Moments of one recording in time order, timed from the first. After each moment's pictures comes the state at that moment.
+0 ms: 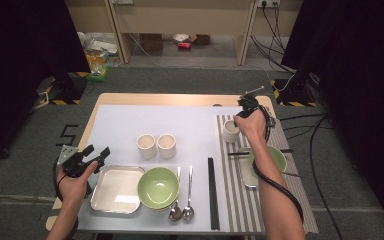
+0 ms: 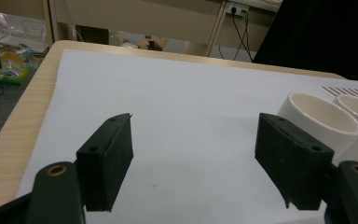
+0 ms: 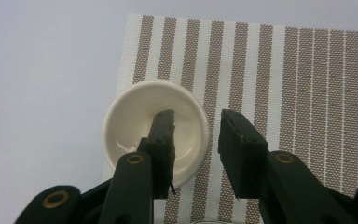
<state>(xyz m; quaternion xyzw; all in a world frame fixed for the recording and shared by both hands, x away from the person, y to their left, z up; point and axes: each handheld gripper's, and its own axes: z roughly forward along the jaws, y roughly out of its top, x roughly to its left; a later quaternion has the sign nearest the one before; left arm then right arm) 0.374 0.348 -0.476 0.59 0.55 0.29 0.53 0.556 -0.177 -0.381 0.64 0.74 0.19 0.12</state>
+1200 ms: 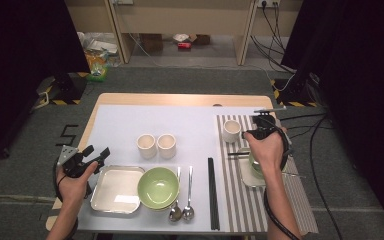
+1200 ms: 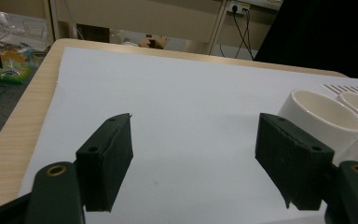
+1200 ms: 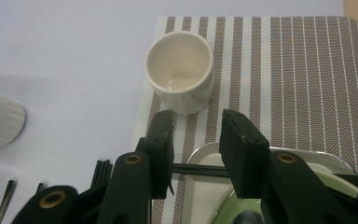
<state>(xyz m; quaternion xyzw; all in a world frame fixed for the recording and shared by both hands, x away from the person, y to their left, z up) 0.374 0.349 -0.477 0.59 0.55 0.29 0.52 0.454 -0.197 -0.358 0.63 0.71 0.29 0.15</state>
